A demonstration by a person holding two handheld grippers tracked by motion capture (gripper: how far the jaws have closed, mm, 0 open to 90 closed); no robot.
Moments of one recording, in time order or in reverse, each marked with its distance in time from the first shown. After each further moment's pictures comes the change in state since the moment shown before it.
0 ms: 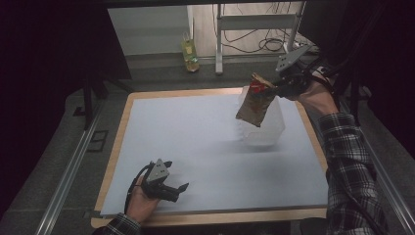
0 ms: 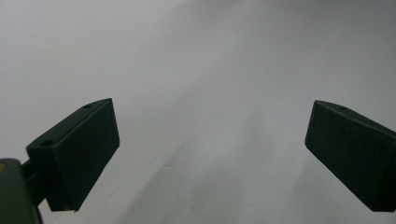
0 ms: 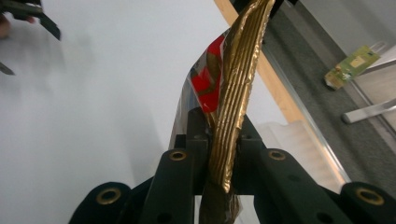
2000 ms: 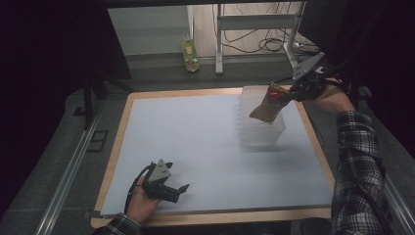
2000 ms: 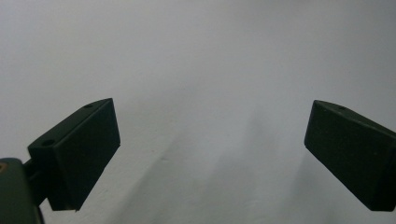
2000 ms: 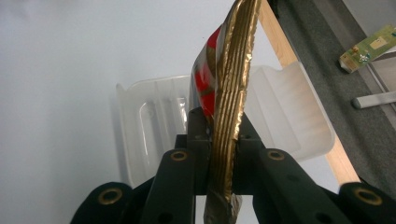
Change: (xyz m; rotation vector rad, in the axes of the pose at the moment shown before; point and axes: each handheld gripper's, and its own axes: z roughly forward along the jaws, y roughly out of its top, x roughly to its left) left arm 0.000 -0.001 0.003 0.043 -0.006 0.011; right arm -0.041 -0.067 0.005 0.079 0.064 -0.059
